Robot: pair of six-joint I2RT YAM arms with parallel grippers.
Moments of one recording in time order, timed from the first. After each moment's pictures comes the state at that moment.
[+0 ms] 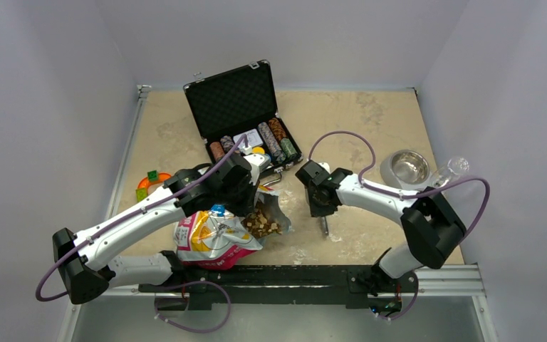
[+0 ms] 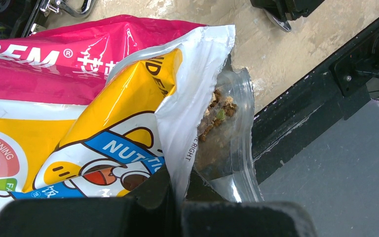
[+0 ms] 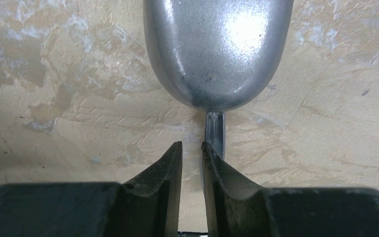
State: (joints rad) left arm -0.91 1.16 1.11 -0.88 0.03 -0.41; right arm 0.76 1.52 0.91 -0.70 0.22 0.63
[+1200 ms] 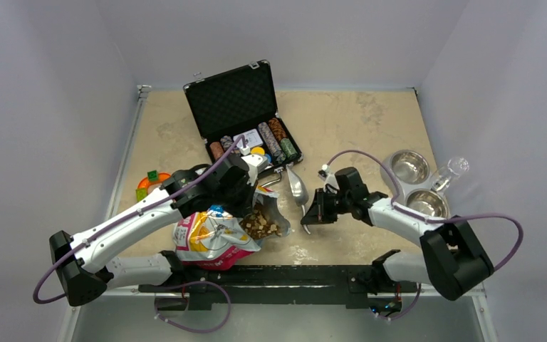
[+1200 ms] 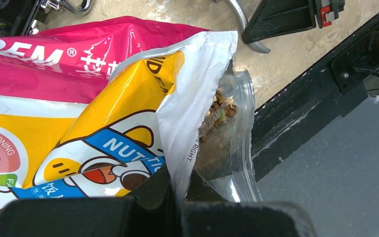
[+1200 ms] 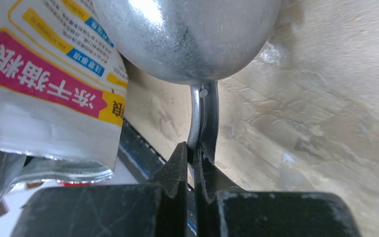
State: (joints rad) left arm -0.91 1.14 1.11 -0.89 0.04 -0.41; right arm 0.51 1.24 0.52 -0.19 -0.53 0.63
